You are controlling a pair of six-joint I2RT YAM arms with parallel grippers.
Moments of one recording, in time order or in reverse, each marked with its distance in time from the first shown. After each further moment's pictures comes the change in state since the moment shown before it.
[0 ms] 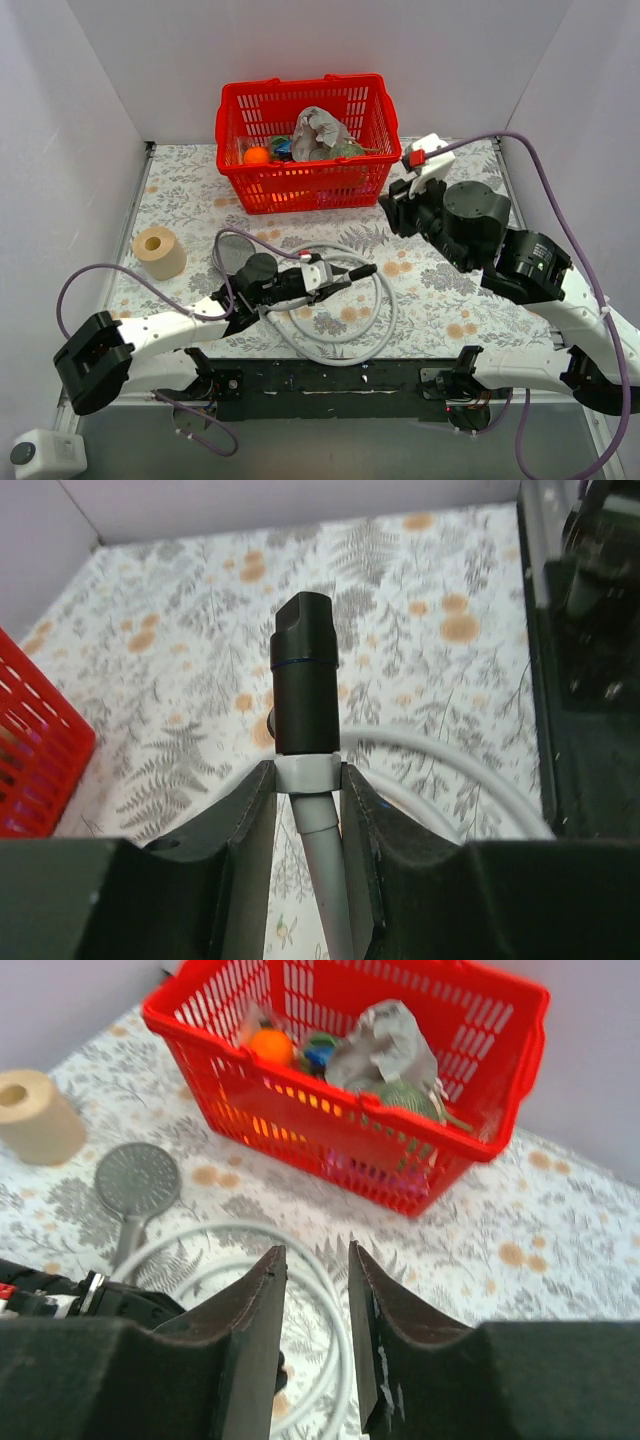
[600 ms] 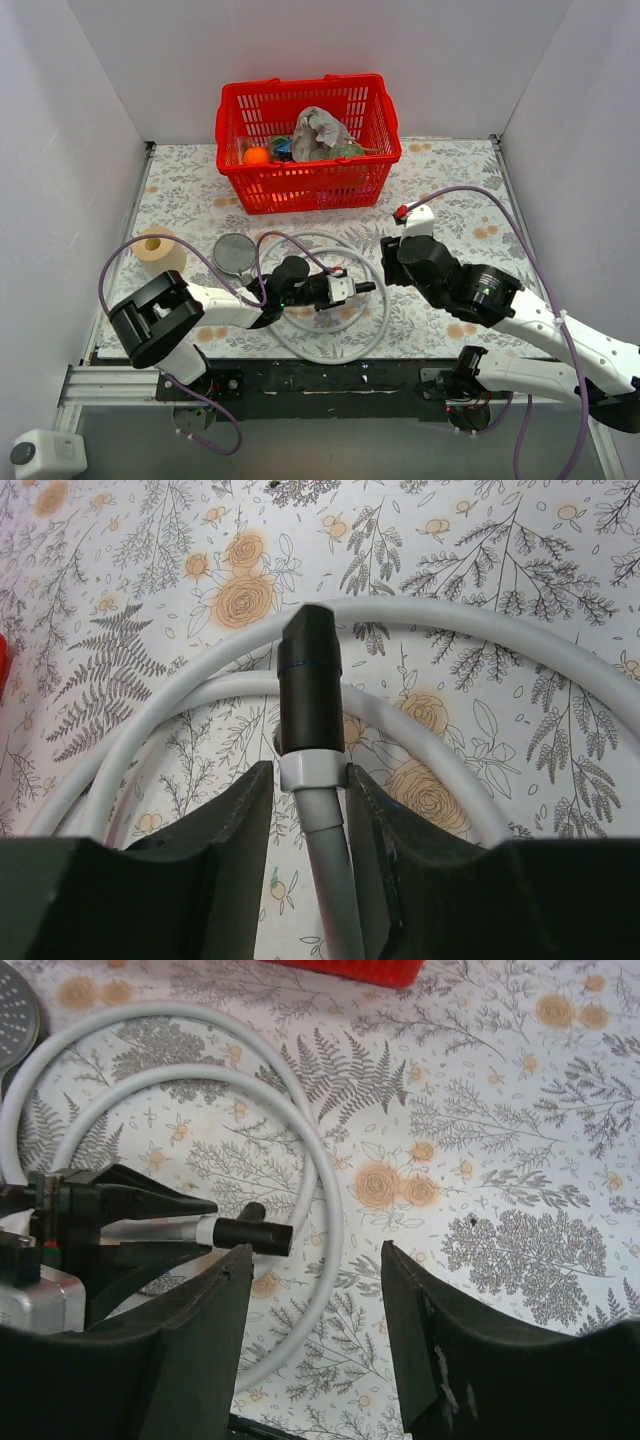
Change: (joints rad) left arm 0.001 0.427 -0.016 0.091 -0.046 0.246; right arm -0.021 -0.189 -0.608 -0.022 0.100 0.352
